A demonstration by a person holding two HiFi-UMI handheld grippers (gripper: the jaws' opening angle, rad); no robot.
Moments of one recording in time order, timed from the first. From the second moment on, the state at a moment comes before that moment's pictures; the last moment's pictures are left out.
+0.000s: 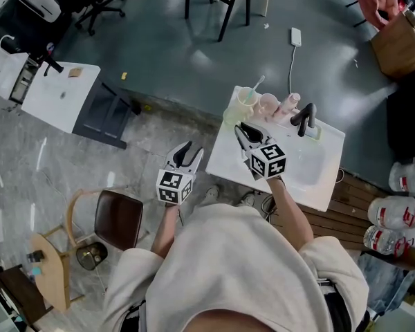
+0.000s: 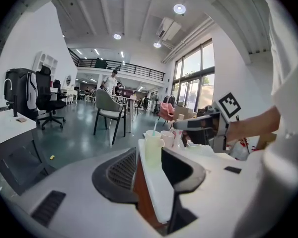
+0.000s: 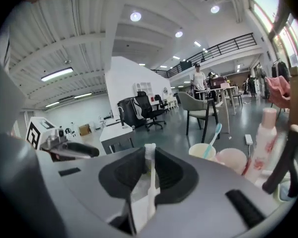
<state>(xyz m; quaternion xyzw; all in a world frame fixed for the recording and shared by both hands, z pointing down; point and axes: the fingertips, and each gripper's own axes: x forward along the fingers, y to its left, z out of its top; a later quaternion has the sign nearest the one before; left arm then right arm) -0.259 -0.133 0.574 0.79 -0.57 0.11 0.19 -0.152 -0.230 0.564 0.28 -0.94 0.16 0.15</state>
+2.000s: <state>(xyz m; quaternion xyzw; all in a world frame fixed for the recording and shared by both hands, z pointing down) -0.255 -0.121 0.575 0.80 -0.55 0.12 0.19 -0.148 -0.280 0.576 0.36 -0.92 0.13 0.12</state>
